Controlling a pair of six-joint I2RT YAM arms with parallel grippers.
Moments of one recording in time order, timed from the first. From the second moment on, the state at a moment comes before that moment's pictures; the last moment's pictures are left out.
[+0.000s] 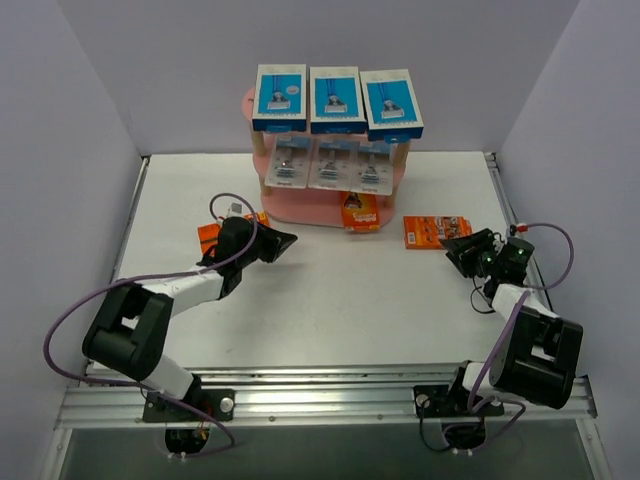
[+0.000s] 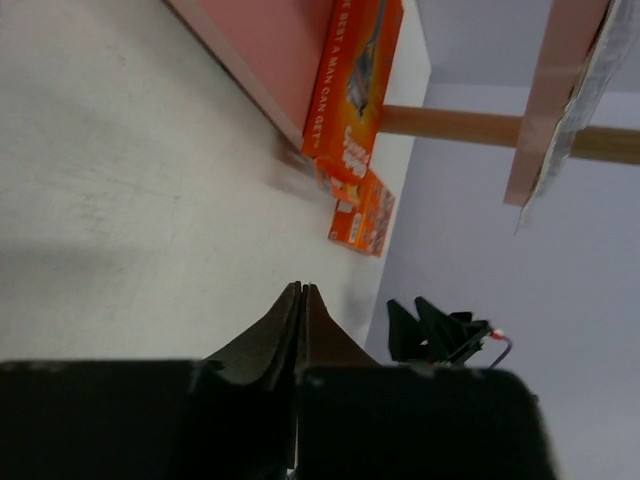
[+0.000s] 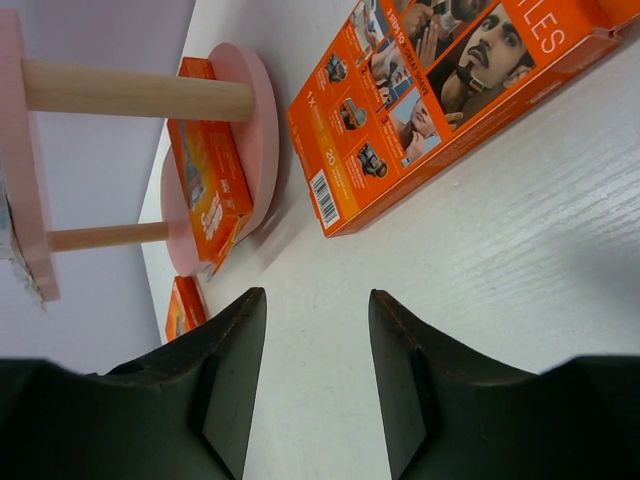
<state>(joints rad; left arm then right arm) -0.42 1.52 0.71 0.40 0.16 -1.33 -0.39 1.33 0.46 0.32 -0.57 0.85</state>
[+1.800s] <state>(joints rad) -0.59 2.30 1.17 1.02 -0.15 -1.35 -0.46 1.42 0.38 0.62 -0.70 0.99</state>
